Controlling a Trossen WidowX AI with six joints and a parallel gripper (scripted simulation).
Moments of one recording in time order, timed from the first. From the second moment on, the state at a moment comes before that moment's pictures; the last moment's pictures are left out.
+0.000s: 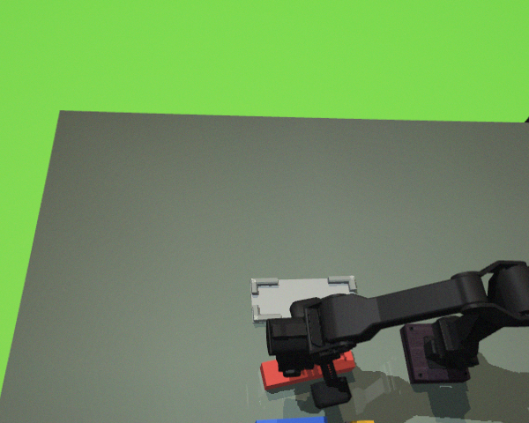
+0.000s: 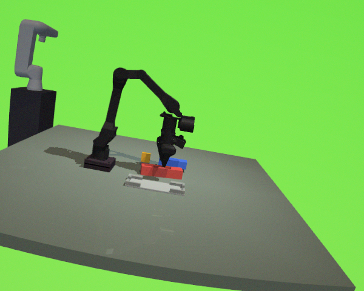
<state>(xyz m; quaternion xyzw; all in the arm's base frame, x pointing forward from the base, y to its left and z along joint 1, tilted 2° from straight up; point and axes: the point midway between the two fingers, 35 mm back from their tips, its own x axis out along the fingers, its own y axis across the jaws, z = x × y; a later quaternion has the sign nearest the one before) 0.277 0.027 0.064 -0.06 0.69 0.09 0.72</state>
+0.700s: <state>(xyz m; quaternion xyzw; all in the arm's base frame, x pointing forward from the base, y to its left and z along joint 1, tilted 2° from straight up) 0.280 0.029 0.032 -0.06 0.69 0.09 0.72</state>
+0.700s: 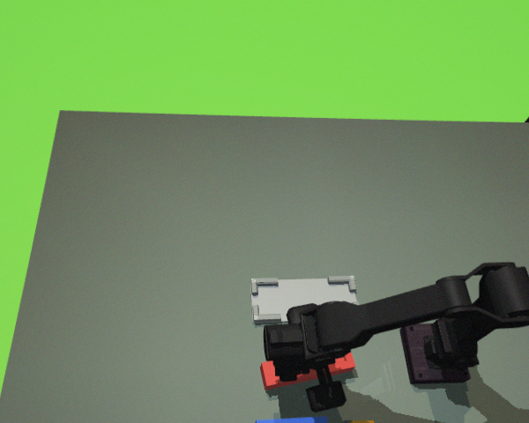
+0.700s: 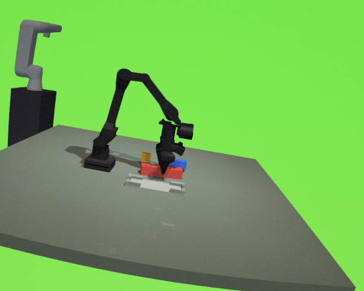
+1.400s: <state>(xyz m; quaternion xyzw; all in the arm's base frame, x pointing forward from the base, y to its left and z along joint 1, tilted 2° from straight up) 0.279 0.030 0.017 -0.06 0.69 0.09 0.72</state>
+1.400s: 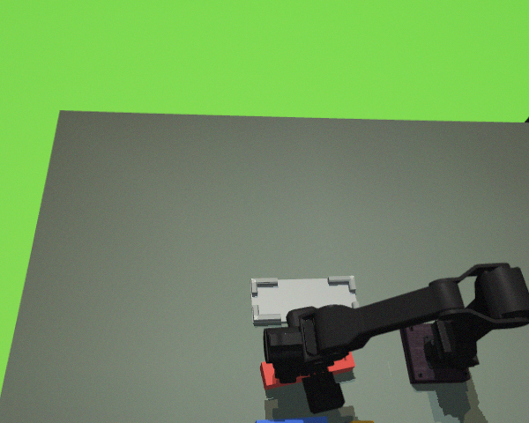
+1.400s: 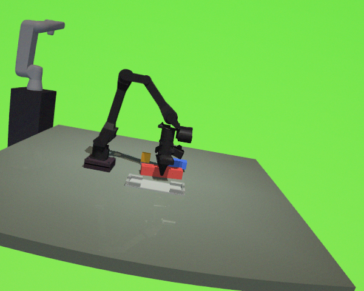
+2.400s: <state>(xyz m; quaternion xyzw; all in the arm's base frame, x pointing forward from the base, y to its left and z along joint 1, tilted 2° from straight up) 0.286 0.027 0.070 -0.06 0.68 0.10 0.72</state>
